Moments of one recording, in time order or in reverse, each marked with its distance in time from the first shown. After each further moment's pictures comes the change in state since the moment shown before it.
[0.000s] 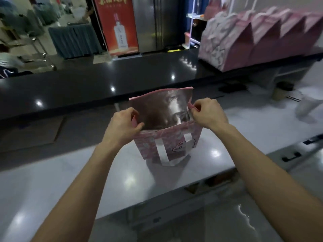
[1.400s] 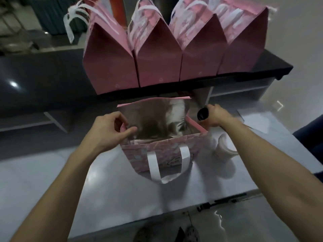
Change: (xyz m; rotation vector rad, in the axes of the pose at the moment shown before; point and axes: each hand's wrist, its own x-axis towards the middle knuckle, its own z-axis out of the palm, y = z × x) left_hand 0.207 0.426 0.331 -0.043 -0.156 -0.138; right_hand 0.361 0.601 -0.163 -0.337 -0.454 0.120
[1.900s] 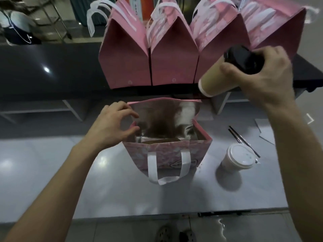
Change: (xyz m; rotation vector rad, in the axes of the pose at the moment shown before) left_hand -0.016 0.022 -0.011 0.240 0.092 0.148; right_hand -0.094 -0.027 -0.145 0.588 0.774 -0.335
